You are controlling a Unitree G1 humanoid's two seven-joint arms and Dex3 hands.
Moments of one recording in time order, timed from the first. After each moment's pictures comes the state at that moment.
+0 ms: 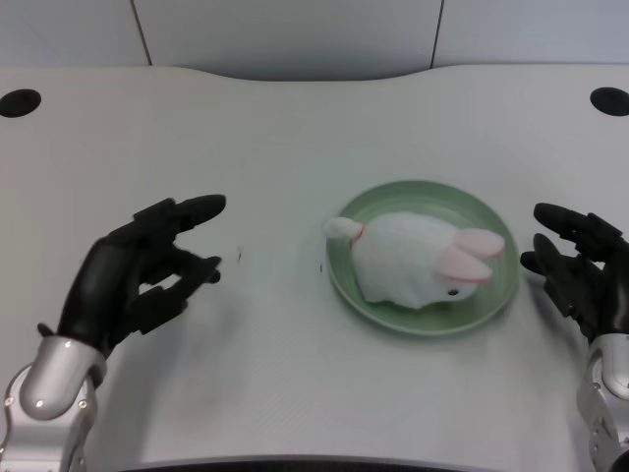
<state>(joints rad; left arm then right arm) -0.24 0.18 0.03 0.48 -0.18 -0.36 -0.23 -0.55 -0.04 -0.19 1.17 0.00 -0.57 -0.19</state>
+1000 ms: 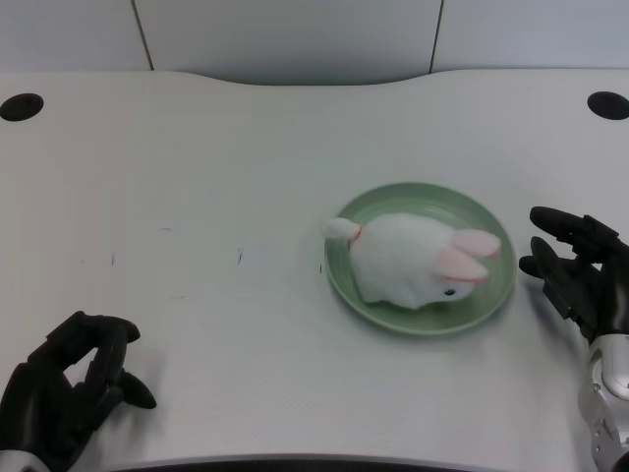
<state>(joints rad) 0.05 0.12 0.21 0.20 -0.39 0.10 -0.23 -0.55 -0.04 -0.18 1.17 0.00 -0.56 -0.20</state>
